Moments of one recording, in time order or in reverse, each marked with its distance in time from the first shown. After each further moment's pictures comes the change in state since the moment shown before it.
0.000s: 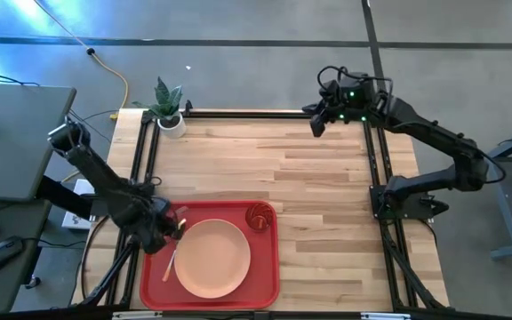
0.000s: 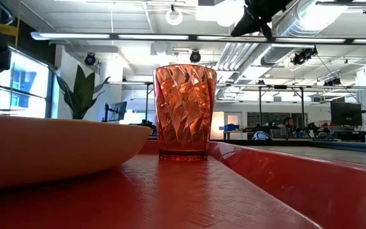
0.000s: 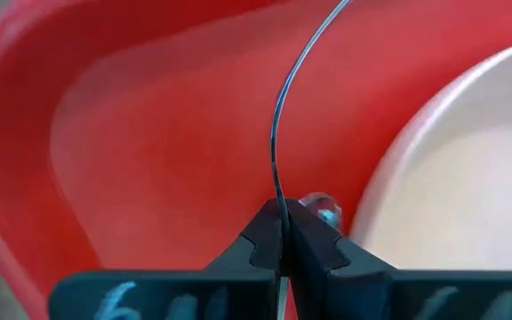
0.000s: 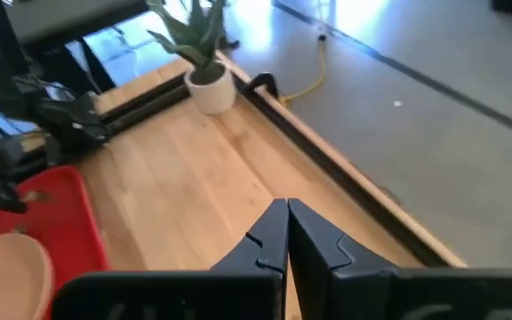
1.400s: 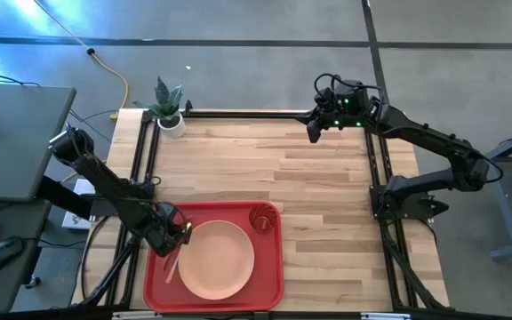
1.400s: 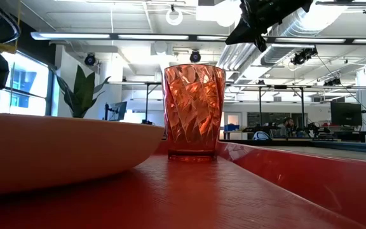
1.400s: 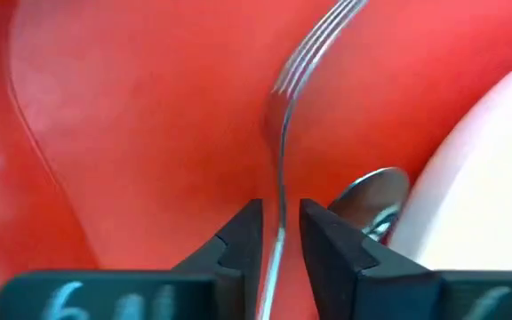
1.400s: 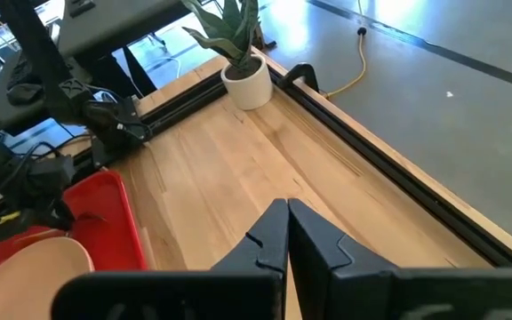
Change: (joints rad) left arm 0.054 0.158 0.000 0.169 0.133 -0.032; right arm -0.005 -0.004 -0.156 0.190 -0.126 0.079
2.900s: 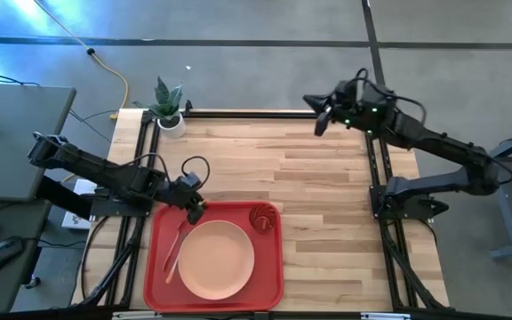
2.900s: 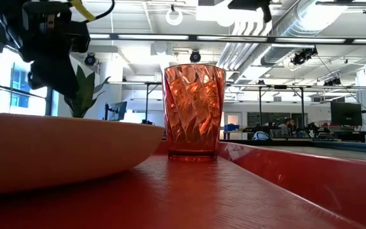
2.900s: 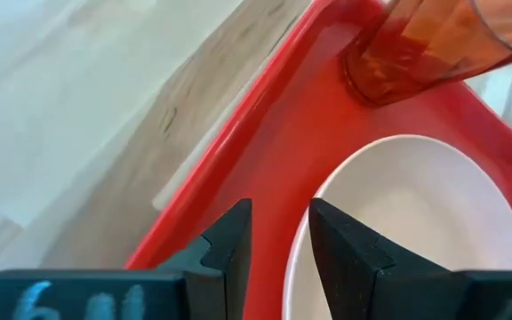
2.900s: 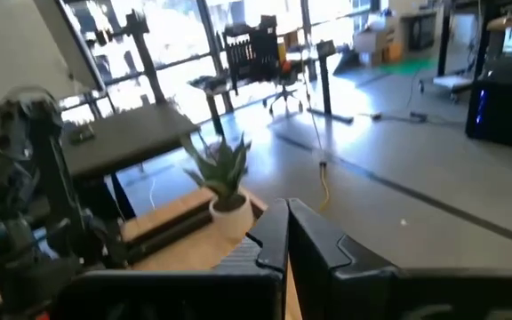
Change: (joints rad) left arm 0.543 -0.275 0.011 0.195 -0.021 1.266; right arm 0.149 -0.127 0.000 0.236 0.328 -0.020
